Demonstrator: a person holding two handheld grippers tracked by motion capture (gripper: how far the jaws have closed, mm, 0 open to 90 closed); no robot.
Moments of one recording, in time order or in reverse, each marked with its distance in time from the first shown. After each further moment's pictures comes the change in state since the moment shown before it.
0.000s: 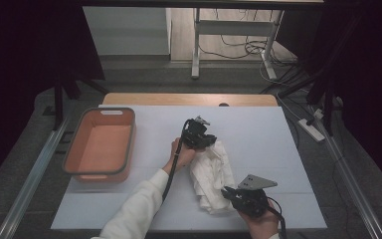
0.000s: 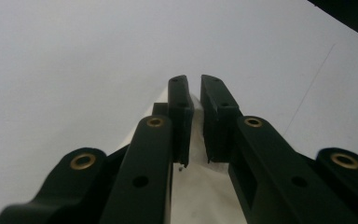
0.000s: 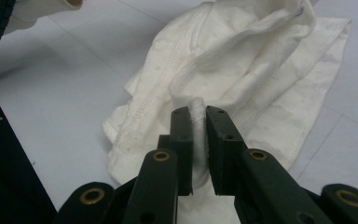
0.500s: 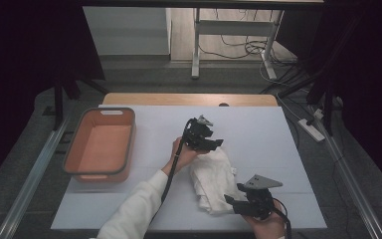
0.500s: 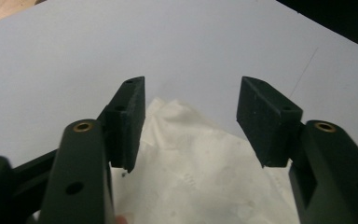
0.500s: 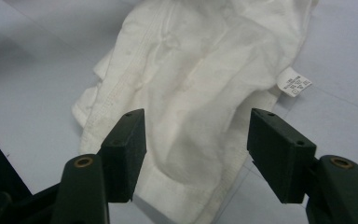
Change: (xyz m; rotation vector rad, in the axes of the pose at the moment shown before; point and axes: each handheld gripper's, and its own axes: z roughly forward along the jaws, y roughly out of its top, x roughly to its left) left arm -0.016 0.006 -0.014 -0.036 0.018 0.069; right arm -0.009 -0.006 -0.009 0.044 -0.071 0.057
